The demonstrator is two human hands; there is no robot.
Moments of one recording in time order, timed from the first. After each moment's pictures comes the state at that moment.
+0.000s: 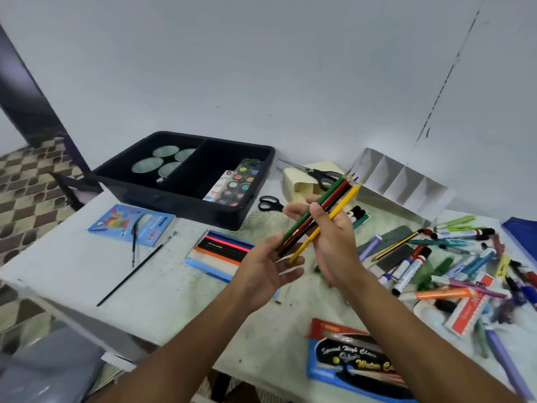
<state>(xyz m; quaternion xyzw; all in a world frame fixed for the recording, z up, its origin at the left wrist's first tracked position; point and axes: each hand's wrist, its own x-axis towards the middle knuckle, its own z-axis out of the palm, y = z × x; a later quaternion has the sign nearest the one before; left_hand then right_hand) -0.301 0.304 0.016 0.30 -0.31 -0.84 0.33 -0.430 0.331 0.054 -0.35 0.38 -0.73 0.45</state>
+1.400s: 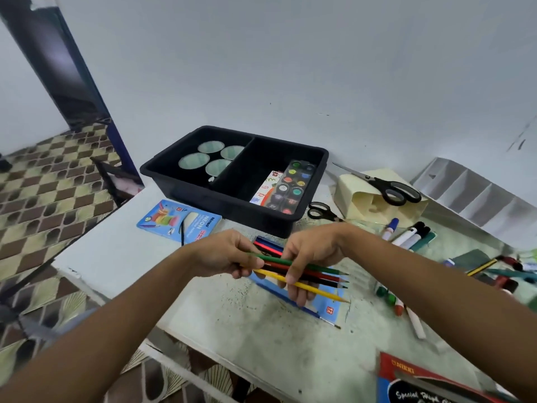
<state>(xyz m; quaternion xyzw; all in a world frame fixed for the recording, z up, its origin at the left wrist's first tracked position) -0.146 0.183 0.029 0.39 -0.63 -0.67 0.06 -0.369 0.209 0.061 -0.56 0.43 0.12 0.70</state>
